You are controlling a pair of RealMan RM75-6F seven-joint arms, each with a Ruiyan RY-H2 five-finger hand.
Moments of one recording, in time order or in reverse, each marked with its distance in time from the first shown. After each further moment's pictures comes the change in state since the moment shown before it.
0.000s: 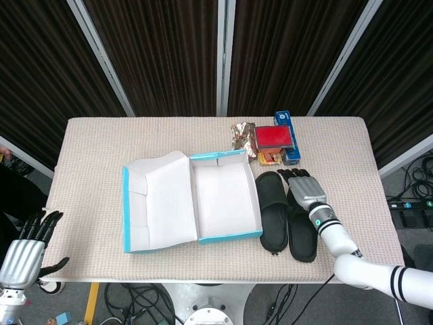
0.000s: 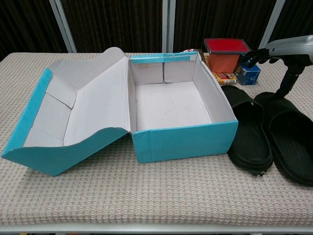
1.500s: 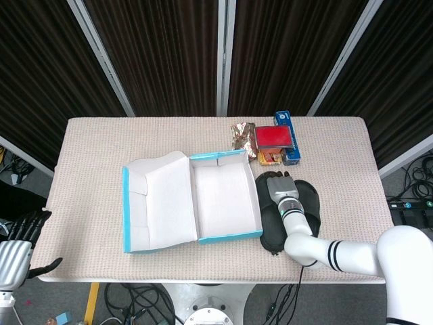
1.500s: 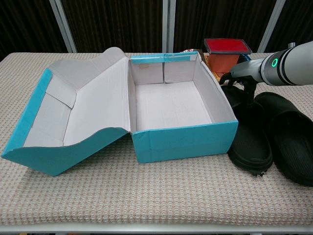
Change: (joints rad) left arm 0.013 0.045 -0.001 0.003 -0.022 0.008 -0.154; right arm 0.314 -0.274 -0.087 0.243 0.503 0.081 -0.256
